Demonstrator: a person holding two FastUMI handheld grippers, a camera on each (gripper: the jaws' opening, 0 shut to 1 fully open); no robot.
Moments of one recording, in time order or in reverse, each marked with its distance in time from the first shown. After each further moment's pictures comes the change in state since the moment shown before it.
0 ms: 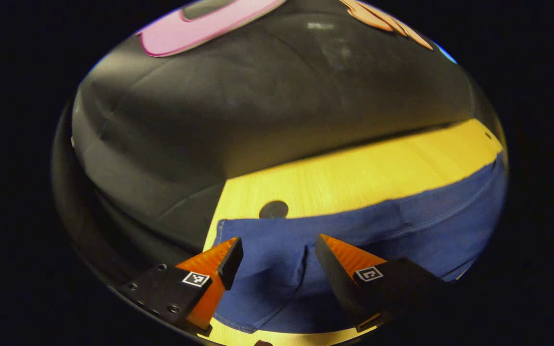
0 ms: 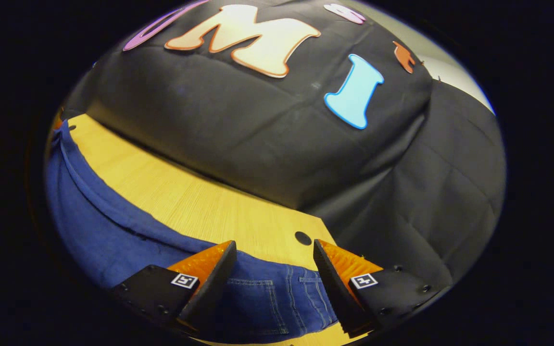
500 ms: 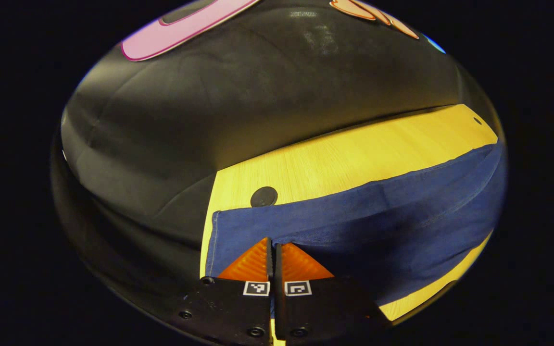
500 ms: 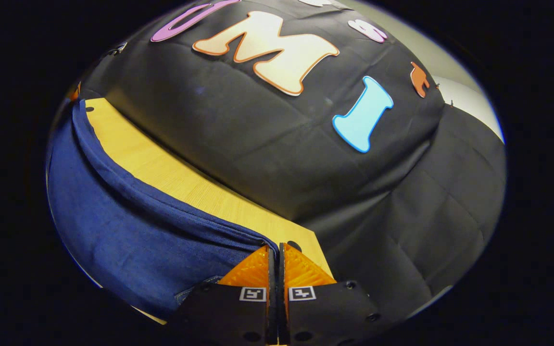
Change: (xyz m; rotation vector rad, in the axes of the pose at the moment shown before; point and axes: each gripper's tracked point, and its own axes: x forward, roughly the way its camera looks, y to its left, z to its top) left arm 0.012 -0.022 -0.042 0.134 0.195 -0.099; right arm -0.012 0.014 0.005 -0.153 -0.050 0.048
